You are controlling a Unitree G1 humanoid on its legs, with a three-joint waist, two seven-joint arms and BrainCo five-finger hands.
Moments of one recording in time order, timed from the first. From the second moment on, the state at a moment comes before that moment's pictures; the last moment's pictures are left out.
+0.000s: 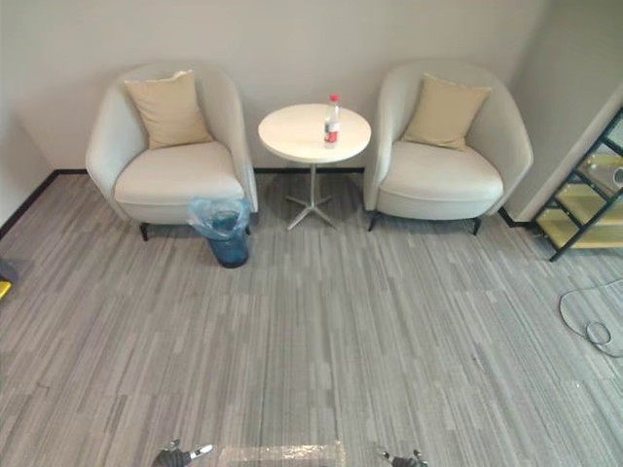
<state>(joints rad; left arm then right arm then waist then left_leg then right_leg) 0.14 0.10 0.11 1.04 0.04 -0.03 0.13 0.10 -0.04 -0.35 1.08 0.12 -0.05 -0.16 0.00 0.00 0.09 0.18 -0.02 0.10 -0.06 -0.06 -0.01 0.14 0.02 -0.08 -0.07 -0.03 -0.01</state>
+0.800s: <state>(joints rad) 0.13 0.14 0.02 1.05 0.08 -0.03 0.13 0.11 -0.04 -0.33 1.08 0.17 -0.04 -0.15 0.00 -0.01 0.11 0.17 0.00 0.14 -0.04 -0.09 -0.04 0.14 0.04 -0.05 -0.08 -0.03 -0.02</state>
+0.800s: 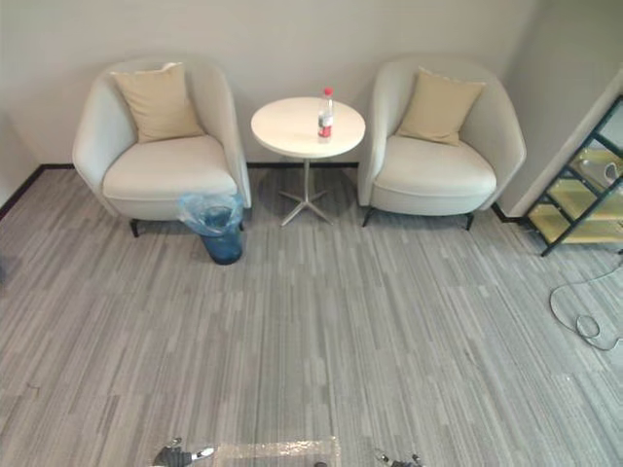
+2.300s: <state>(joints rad) 0.03 -0.03 0.10 0.92 0.06 -0.04 0.12 0.08 -0.03 -0.26 0.96 0.20 -0.05 -0.13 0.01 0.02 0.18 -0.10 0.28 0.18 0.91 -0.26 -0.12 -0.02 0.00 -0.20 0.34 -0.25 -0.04</state>
